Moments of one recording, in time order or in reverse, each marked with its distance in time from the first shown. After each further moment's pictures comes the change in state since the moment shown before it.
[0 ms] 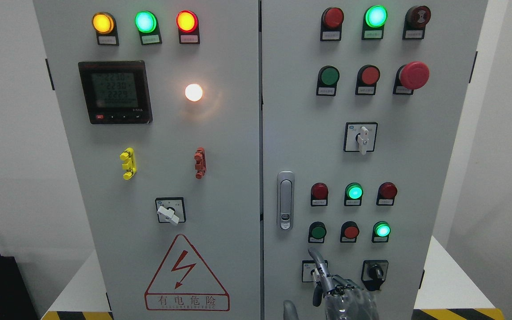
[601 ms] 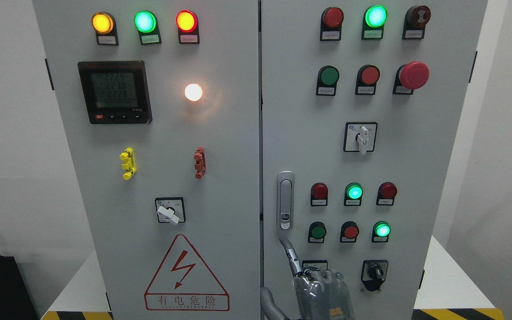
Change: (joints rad) left arm 0.000 0.000 0.000 0.000 0.000 0.000 0.000; right arm -0.100 0.037 0.046 0.040 0.091 0.119 0.149
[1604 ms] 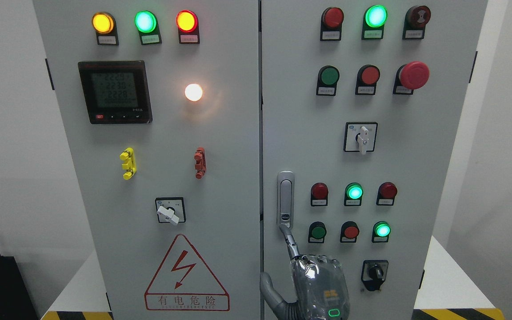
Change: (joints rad) left arm 0.000 0.000 0.000 0.000 0.000 0.000 0.000; right arm -0.059 0.016 0.002 0.036 -0.002 0.079 0.064
